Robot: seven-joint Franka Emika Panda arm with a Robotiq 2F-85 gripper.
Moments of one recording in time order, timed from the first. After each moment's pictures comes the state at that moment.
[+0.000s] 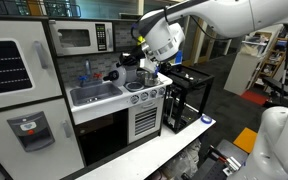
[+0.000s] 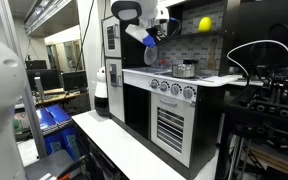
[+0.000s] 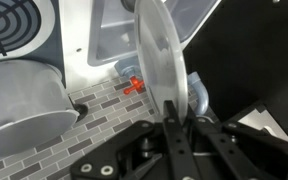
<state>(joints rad) 0.41 -0.03 -0.11 -2.11 1.23 2.90 -0.78</state>
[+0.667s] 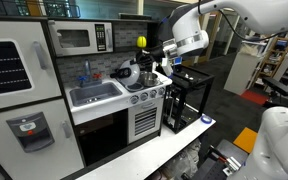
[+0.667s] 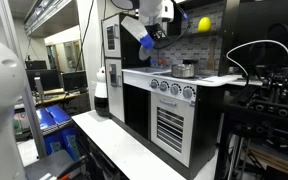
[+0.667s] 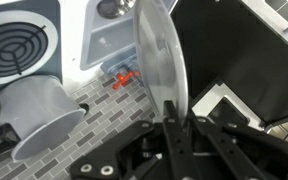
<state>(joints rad) 0.40 -0.27 -0.22 -2.32 1.54 2.70 -1.05</state>
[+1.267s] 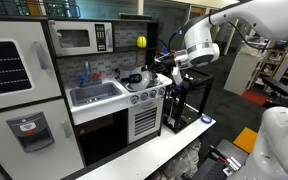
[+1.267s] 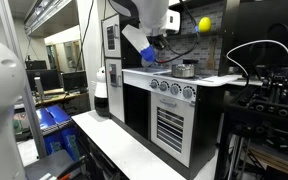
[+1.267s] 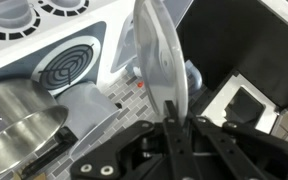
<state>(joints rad) 0.40 -0.35 -0.31 -2.46 1.71 2.67 -1.23</state>
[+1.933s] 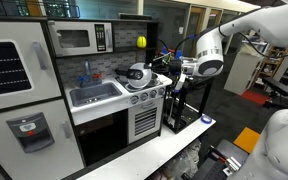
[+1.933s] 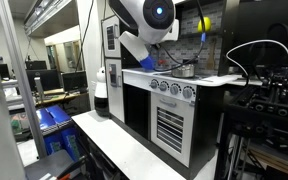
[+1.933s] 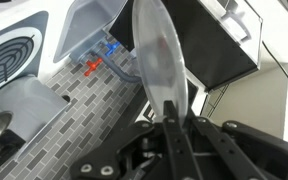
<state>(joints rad) 0.12 -0.38 -0.19 -2.59 1.93 2.22 -1.52</state>
